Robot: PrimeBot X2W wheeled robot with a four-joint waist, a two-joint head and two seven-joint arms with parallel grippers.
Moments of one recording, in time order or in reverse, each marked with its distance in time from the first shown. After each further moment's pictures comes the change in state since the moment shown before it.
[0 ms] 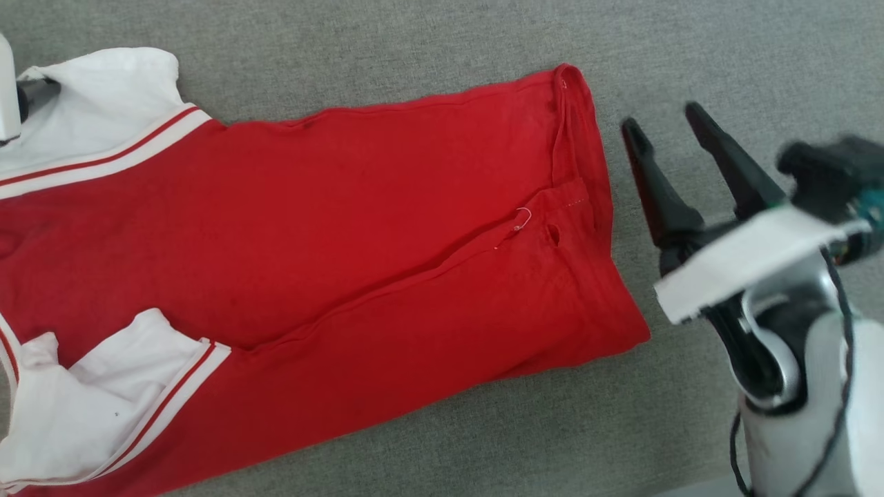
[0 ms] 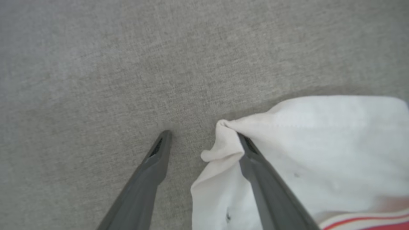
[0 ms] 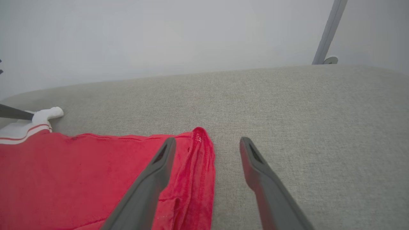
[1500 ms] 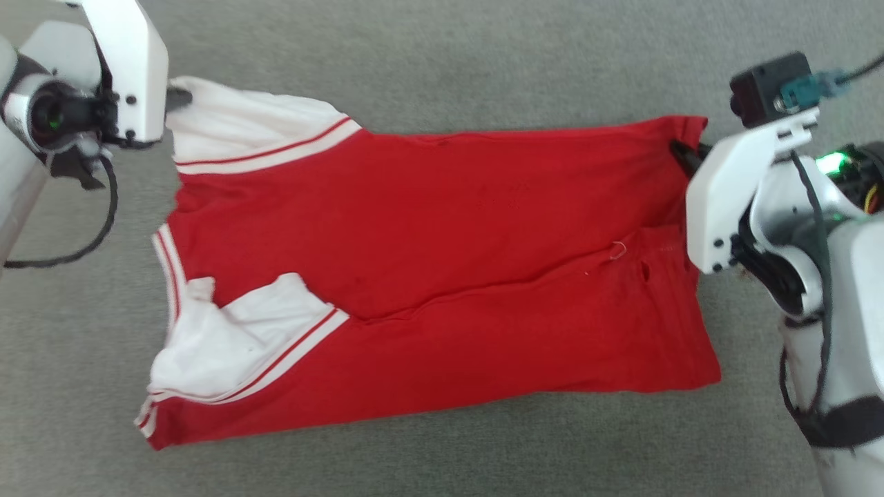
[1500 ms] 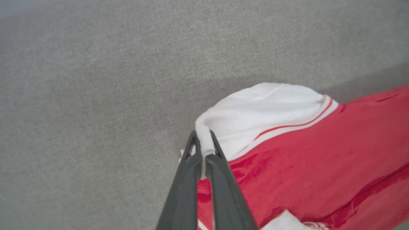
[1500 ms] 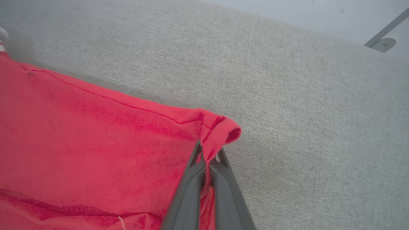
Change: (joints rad) left arm -0.032 -0.218 -0.017 0.087 -0.067 -0.157 0.044; right arm -0.245 -0.156 0.042 0.302 -0.067 0.000 0.449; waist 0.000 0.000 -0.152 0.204
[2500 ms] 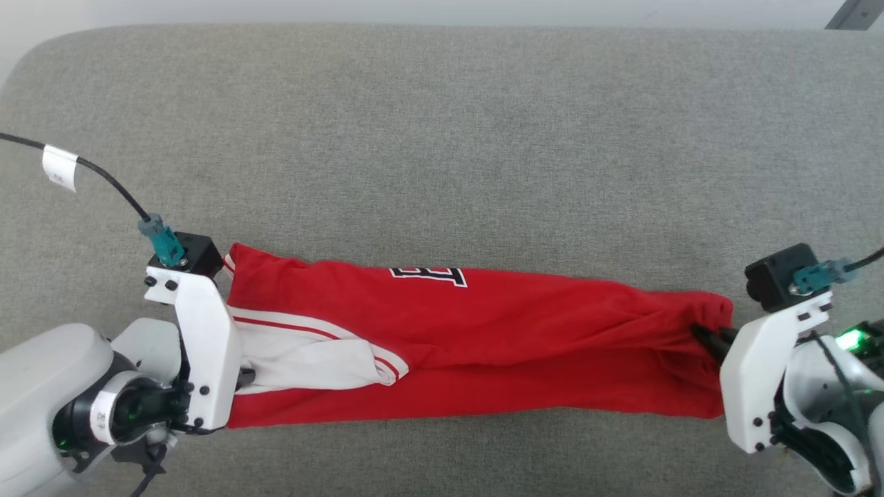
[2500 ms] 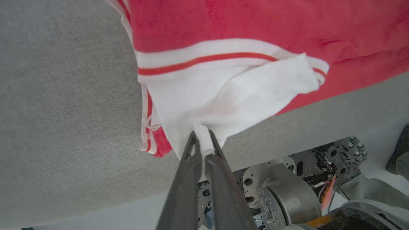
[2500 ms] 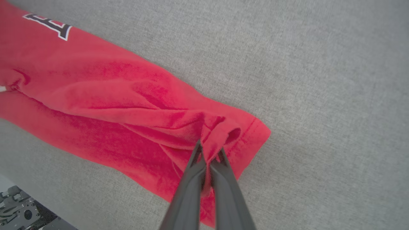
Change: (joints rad) left arm 0.517 0.387 -0.070 -0.945 -0.143 0.500 -0.016; right arm 0.470 -0.156 -0.005 -0.334 0.159 0.000 0.119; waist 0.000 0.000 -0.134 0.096
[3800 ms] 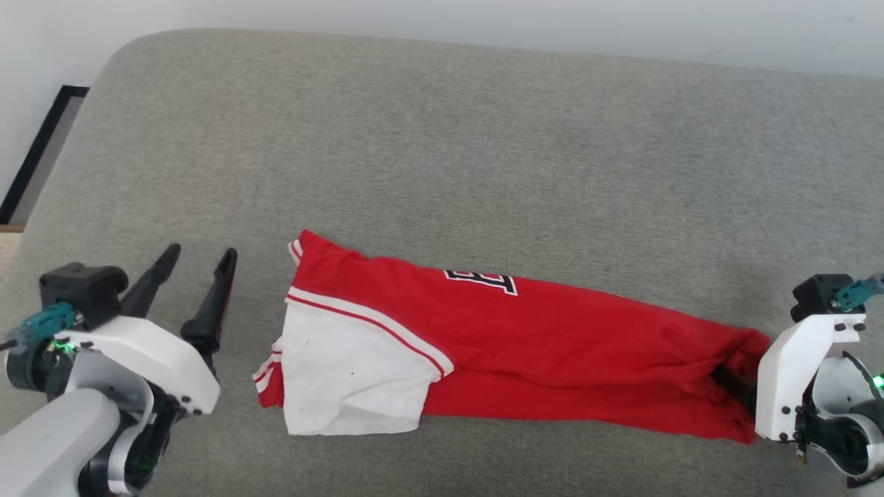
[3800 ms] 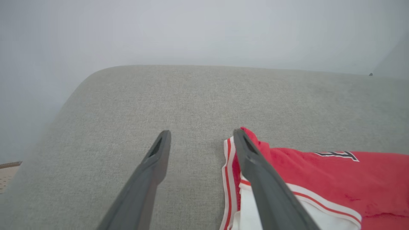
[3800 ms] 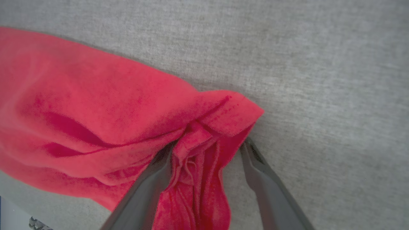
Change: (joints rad) left arm 0.357 -0.120 0.295 0.159 0.263 -0.058 -0.996; right arm -0.036 0.071 -0.140 0.396 0.077 -0.001 -0.022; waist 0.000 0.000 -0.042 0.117
